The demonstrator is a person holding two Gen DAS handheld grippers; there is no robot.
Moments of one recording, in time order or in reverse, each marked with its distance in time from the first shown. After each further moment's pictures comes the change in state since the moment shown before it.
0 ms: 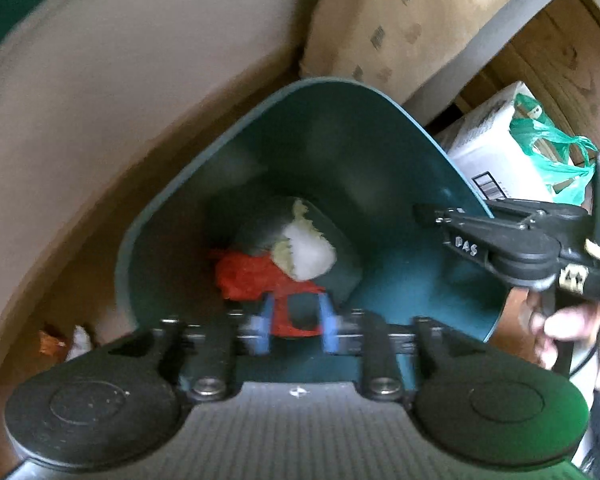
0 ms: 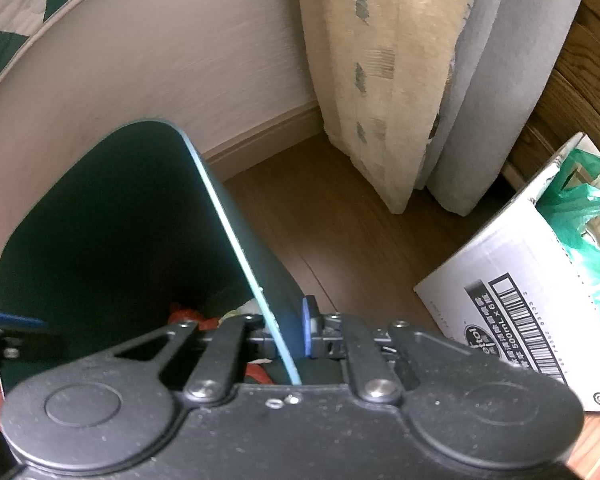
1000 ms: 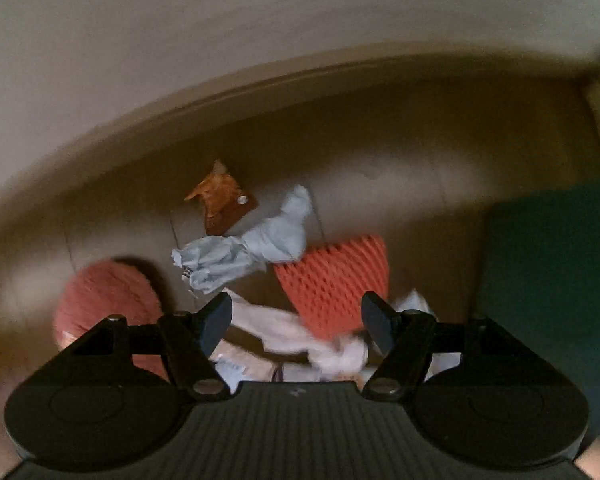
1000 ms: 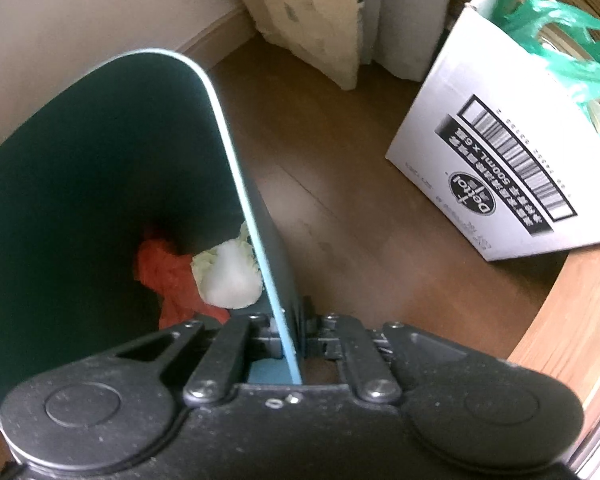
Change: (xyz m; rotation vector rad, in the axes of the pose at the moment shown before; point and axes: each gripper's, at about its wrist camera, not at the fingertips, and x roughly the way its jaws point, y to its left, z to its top) left arm 0.105 0.280 -0.130 -0.579 0.132 0.195; right arm 0.023 -0.012 -0.055 0.274 0.214 -0.081
